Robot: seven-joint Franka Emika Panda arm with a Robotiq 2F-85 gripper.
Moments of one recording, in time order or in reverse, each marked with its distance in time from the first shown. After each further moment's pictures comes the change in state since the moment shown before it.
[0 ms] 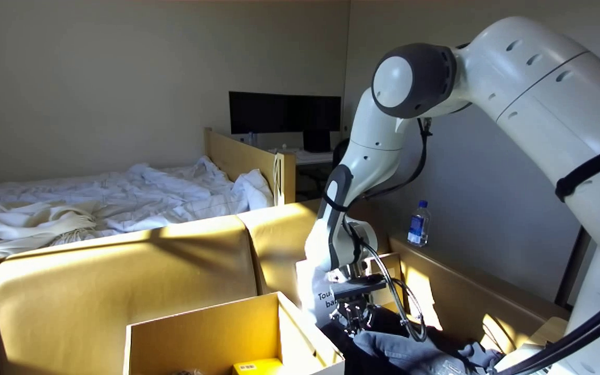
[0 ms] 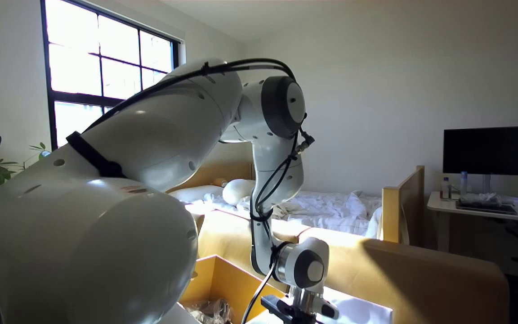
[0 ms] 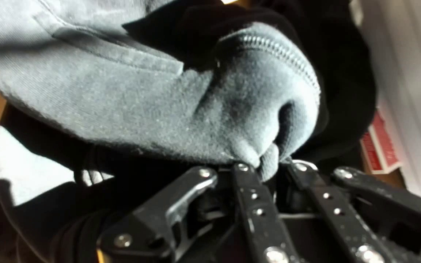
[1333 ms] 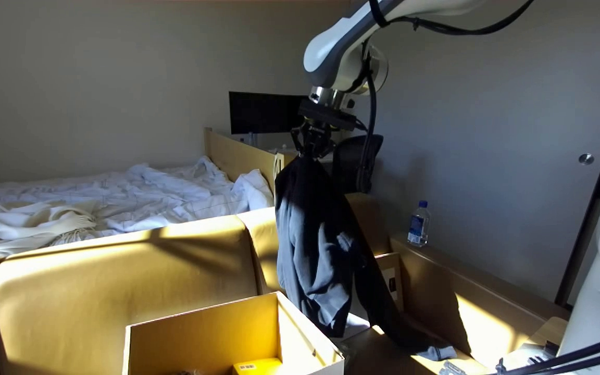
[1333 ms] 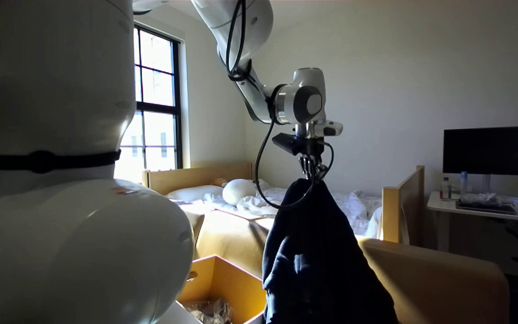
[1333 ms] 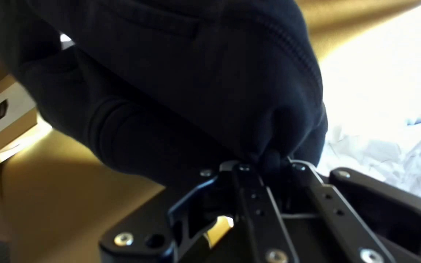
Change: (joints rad) arm -0.057 -0.814 0.066 0.023 -0.014 -0.047 0.233
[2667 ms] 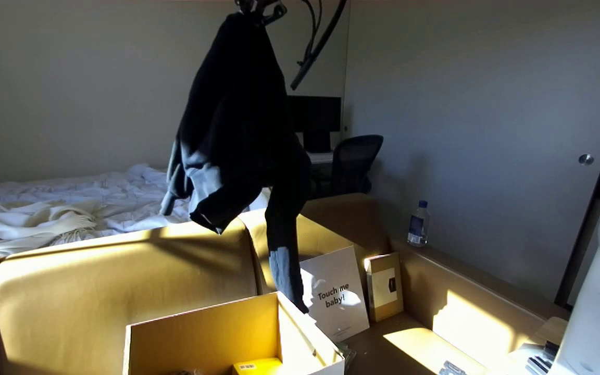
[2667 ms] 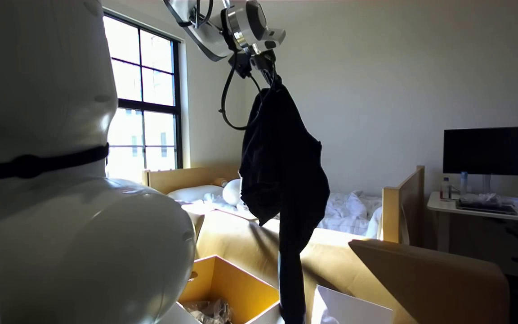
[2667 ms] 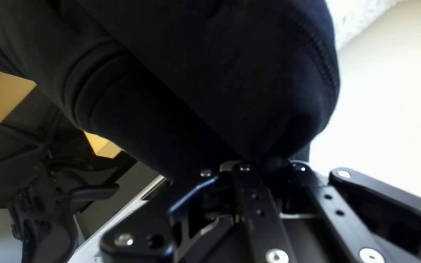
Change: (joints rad) arm 0.028 -0.141 0.229 0.381 -0.361 0.016 0.595
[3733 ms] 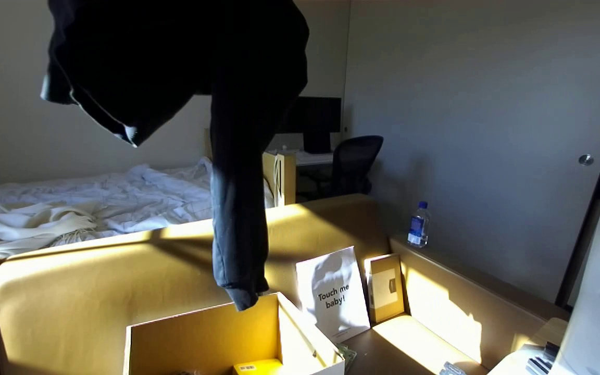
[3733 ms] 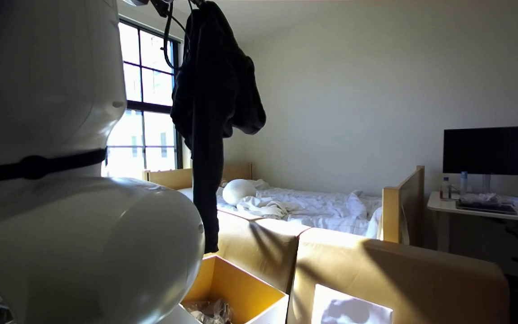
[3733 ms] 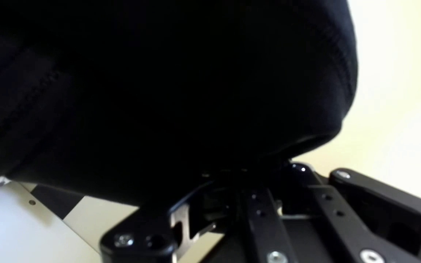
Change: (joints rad) arm 0.159 0.073 0.349 0.548 -0.728 -0.299 0.569
